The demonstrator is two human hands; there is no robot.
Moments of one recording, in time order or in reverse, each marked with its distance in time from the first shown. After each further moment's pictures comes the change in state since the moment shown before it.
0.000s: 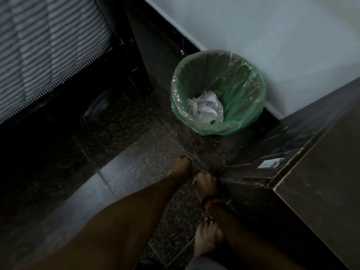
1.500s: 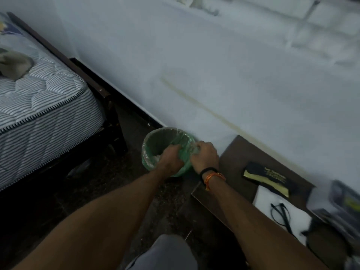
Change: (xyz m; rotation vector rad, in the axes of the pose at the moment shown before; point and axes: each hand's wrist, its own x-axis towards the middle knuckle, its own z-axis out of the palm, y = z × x) left_hand -0.169 0.211 -0.176 -0.049 0.336 0.483; right_hand -0.159 0.009 -0.317 0.477 0.698 0.108
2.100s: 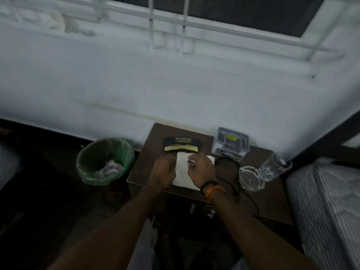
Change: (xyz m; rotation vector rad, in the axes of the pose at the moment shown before) left_hand -0.141 0.156 0.095 0.068 -0.171 0.472; right_hand -0.171 0.159 -0.138 0.034 0.234 0.207
